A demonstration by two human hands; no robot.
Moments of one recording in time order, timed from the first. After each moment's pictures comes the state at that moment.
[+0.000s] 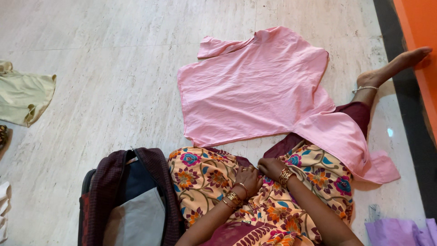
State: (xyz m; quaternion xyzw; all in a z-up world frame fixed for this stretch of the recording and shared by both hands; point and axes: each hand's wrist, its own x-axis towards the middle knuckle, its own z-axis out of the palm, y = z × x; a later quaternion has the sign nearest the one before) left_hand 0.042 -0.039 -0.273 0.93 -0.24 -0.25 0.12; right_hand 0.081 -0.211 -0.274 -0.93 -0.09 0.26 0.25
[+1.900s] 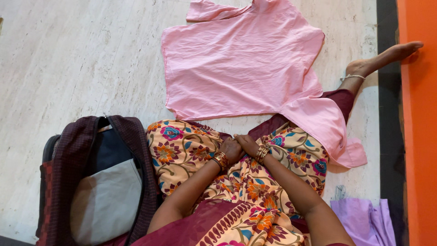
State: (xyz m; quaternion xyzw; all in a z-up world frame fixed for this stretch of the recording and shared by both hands) left_hand 0.075 -0.035 -0.307 0.91 -0.33 -0.14 0.20; right_hand 0.097 -0.193 -0.375 -0.75 -0.01 0.29 0.59
